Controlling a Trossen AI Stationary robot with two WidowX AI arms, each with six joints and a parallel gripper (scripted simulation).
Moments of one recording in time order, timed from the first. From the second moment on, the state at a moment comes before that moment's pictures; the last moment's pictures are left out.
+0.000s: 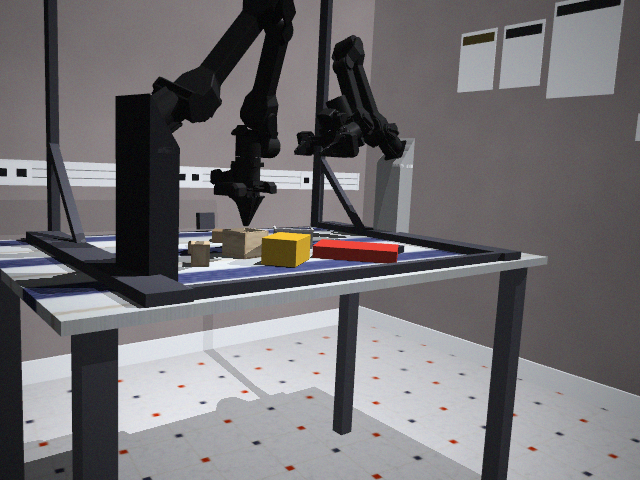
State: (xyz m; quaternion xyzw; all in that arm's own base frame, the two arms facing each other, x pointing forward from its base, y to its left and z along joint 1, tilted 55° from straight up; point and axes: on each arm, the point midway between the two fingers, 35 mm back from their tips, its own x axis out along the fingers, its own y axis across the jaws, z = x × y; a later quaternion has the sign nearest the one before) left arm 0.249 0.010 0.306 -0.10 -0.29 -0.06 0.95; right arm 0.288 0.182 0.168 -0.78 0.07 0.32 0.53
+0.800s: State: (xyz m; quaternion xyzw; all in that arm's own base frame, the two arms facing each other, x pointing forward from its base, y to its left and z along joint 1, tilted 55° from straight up) left arm 0.249 0.010 0.306 -0.10 -0.29 -0.06 0.95; right arm 0.265 0.175 0.183 -0.33 0.24 0.22 0.88
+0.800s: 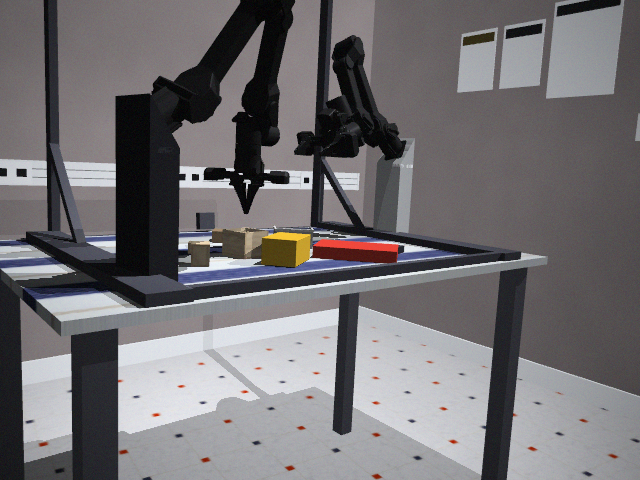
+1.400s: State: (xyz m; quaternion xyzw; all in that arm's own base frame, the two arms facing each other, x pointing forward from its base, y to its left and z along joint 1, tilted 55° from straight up) left arm 0.249 0.010 0.306 -0.10 -0.29 -0.06 0.95; right arm 0.249 0.169 0.194 0.09 0.31 0.09 0.94
